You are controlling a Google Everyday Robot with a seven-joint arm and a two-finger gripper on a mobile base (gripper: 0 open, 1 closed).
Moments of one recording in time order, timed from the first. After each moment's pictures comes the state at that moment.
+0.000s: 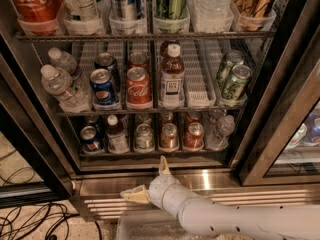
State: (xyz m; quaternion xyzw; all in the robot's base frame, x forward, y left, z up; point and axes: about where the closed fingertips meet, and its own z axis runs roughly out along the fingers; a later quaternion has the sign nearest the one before) arm 0.505 0.041 0.571 -0.32 0.77 0.17 0.53
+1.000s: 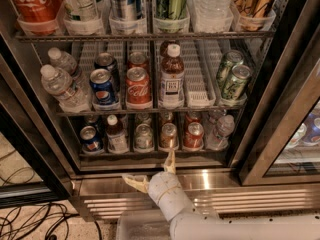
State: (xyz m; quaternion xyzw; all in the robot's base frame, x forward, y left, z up) arm 0.530 0.021 0.610 -0.21 0.72 0.11 0.65
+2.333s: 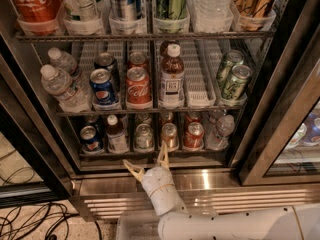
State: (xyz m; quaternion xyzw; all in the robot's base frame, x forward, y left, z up) arm 0.560 0.030 0.613 -0.20 0.66 0.05 0.72
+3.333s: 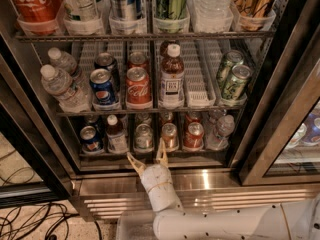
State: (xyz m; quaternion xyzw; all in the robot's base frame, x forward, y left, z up) arm 0.578 0.027 0.610 -0.18 0.64 0.02 0.75
